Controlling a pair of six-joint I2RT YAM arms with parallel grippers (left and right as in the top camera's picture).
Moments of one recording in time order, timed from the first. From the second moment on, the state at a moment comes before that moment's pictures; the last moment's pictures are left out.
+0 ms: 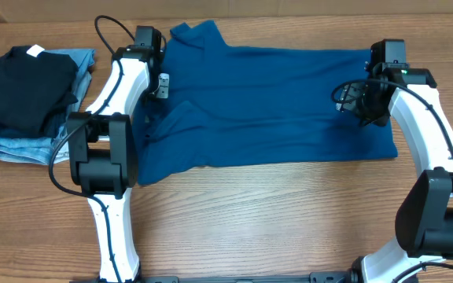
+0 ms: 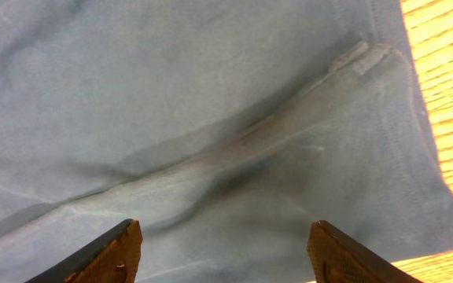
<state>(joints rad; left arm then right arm) -0.08 2.33 1.87 -0.84 -0.18 -0.03 -0.06 1.81 1.44 -0.90 0.00 0.33</state>
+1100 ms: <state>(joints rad) -0.07 2.35 2.23 -1.02 0.09 -0.08 -0.06 2.15 1.44 -0.27 0.01 0.18</state>
